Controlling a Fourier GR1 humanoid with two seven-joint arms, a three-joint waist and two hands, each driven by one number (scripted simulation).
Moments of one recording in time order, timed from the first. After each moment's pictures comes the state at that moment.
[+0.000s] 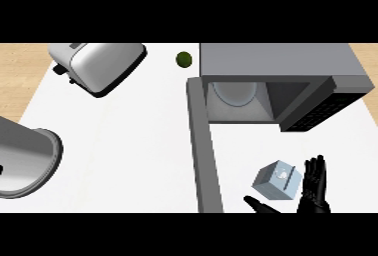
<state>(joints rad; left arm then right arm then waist) 0.45 0.01 0.25 -2.31 0.35 -0.34 0.00 0.32 -0.09 0.28 -1.56 -0.18 -0.61 -0.61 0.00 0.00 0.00</state>
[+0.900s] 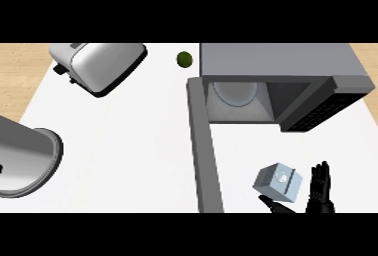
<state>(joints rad) 0.44 0.01 0.28 -2.29 0.37 -0.36 0.00 0.21 -0.09 0.07 -1.17 -0.28 -0.42 -0.78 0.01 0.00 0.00</state>
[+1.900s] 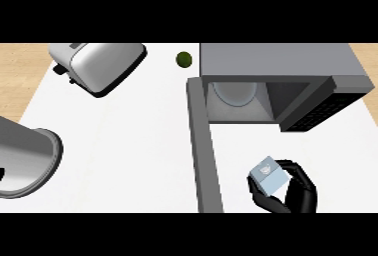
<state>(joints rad) 0.47 0.01 0.29 -2.26 0.39 -0.38 -0.01 0.13 -0.02 0.12 -1.23 -0.24 -0.37 -0.89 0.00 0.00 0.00</state>
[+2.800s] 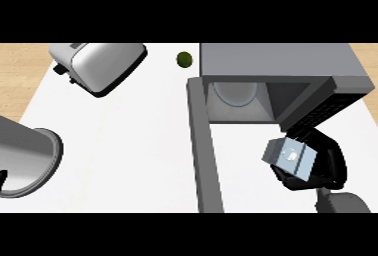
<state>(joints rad) 0.48 0.01 0.27 -2.25 0.41 -0.39 -0.04 -0.09 -0.28 0.10 -1.28 -0.30 0.07 -0.69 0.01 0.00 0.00</state>
